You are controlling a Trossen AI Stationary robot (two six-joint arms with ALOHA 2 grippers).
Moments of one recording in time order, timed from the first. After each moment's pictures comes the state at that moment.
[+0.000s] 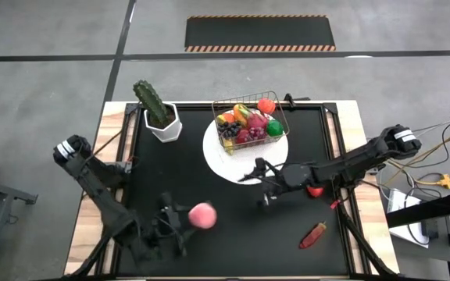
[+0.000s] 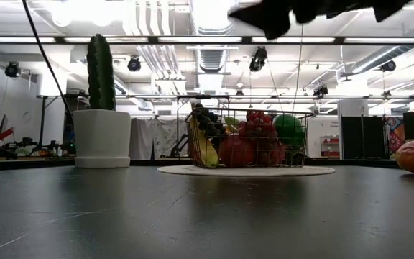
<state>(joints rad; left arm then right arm) -0.86 1.52 1.23 -0.59 -1.04 -0.86 0.26 1.40 0.74 0.43 0.10 -0.13</state>
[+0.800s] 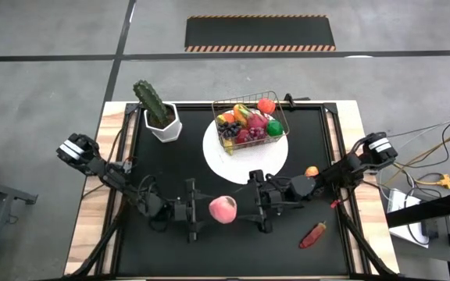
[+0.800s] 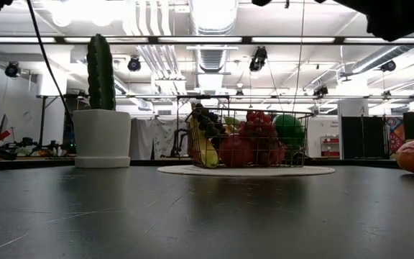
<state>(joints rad) -0.59 1.53 0.69 1.06 -0.62 0.33 0.37 1.69 0.71 1.28 0.10 -0.33</state>
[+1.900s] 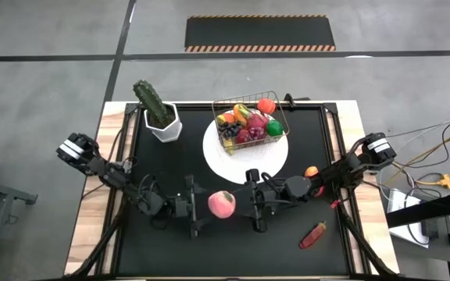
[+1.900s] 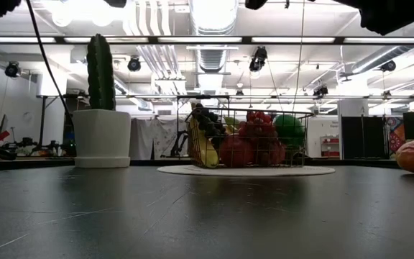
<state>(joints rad) -0.56 1.53 0.67 1.06 -0.67 0.30 0.36 1.70 0.77 1.19 0.14 -0.29</state>
